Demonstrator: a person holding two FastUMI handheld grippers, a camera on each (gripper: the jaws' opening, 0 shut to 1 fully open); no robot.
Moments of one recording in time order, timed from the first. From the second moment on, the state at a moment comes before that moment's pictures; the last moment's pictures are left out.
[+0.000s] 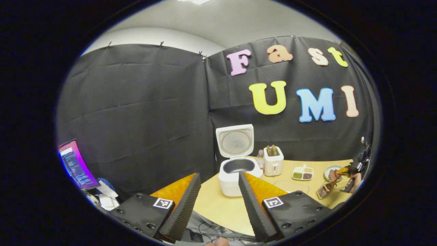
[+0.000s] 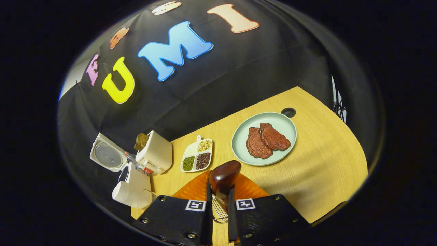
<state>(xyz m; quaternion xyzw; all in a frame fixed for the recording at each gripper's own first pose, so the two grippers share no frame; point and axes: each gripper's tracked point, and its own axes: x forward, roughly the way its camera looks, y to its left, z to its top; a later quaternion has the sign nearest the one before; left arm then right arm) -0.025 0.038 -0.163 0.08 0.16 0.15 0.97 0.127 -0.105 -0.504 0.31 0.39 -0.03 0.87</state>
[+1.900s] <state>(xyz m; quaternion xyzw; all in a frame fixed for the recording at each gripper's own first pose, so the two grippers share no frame) 0.045 0.228 -0.179 0.03 0.16 0.11 0.98 0.180 0.210 -0.482 0.16 0.39 0.07 0.90</state>
